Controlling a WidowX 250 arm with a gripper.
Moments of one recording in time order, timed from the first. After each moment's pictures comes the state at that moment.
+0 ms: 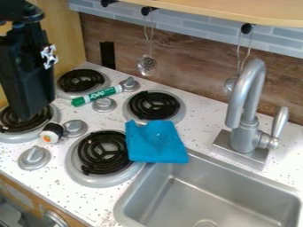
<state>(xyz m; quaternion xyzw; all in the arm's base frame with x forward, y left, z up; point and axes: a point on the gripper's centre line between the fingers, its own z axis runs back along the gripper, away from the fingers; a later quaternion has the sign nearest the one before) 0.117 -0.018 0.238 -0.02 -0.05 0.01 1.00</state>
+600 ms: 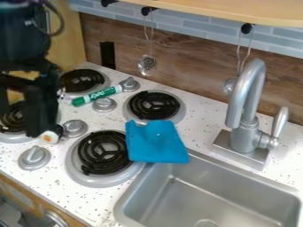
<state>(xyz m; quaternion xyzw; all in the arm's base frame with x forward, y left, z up) 0.148 0.045 0.179 0.01 0.04 0.11 0.99</state>
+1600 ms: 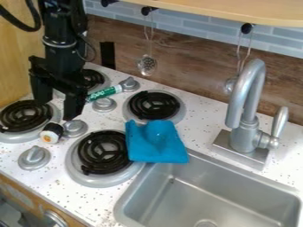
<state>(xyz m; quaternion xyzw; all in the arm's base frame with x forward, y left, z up) 0.229 0.169 0.115 0.09 0.00 0.12 0.99</state>
